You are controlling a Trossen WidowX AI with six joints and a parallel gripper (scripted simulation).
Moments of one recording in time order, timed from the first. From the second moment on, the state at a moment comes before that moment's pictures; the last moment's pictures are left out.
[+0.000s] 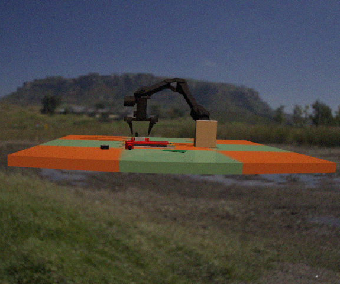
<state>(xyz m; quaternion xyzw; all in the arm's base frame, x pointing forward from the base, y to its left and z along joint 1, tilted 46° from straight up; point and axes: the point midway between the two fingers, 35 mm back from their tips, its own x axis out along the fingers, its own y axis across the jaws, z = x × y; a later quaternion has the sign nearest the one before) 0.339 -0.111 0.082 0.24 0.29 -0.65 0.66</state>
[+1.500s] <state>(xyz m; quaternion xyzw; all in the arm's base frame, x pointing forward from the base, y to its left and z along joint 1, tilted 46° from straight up) 0.337 -0.127 0.066 0.24 0.29 -0.65 0.66</state>
